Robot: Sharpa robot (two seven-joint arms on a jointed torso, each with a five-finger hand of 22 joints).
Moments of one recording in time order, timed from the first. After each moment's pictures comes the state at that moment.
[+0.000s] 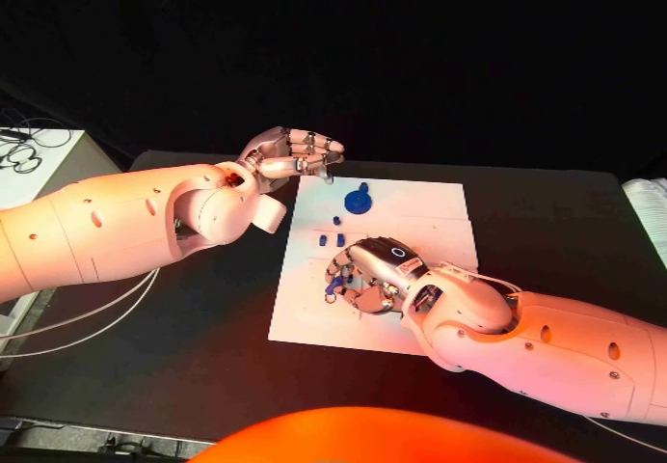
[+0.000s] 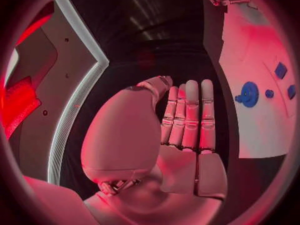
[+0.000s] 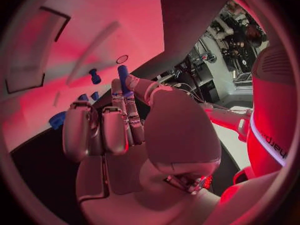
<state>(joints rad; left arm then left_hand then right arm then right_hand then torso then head) 1.25 -0.92 -0.05 1.52 -0.11 -0.17 0.34 1.48 -0.24 0.45 0.17 0.33 0.94 0.16 0.31 0.37 1.00 0.11 0.41 0.12 0.95 0.06 1.00 0.47 0.17 0.85 0.16 0.66 0.87 1.11 -0.57 -0.18 1.66 -1.61 -0.46 -0.18 1.35 -0.15 0.66 0.03 0.05 1.07 0.11 0.25 0.36 1.25 0.09 0.15 0.12 1.47 -0.03 1.37 1.11 0.08 1.46 0.07 1.31 1.31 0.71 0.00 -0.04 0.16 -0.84</state>
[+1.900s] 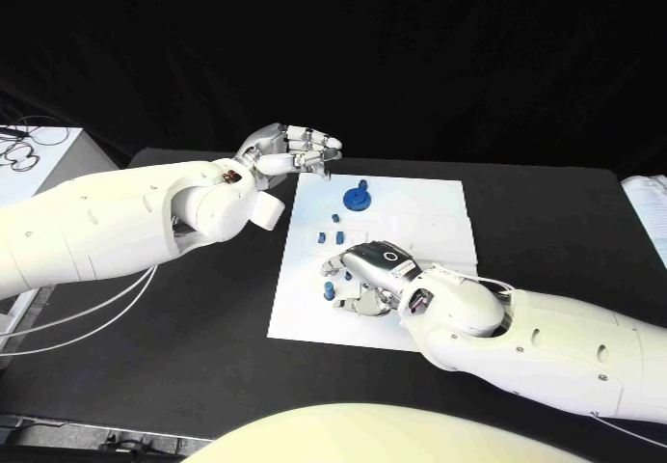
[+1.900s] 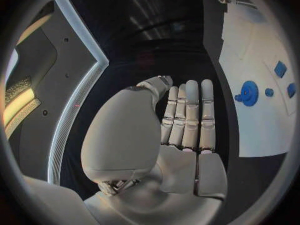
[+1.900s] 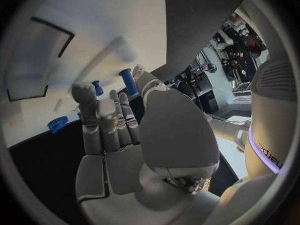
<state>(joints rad) 1.25 -0.92 -0.05 1.51 -0.11 -0.17 0.34 1.48 -0.24 0.45 0.17 0.33 0.94 0.16 0.31 0.37 1.00 0.11 0.41 0.12 0.95 0.06 1.00 0.47 0.17 0.85 0.16 0.66 0.87 1.11 -0.55 -0.20 1.65 -1.69 -0.42 -0.20 1.48 -0.23 0.21 0.22 0.05 0.85 0.17 0.13 0.39 0.81 0.15 0.27 0.10 1.27 0.06 1.27 0.79 0.13 1.20 0.16 0.78 1.12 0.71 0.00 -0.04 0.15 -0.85</state>
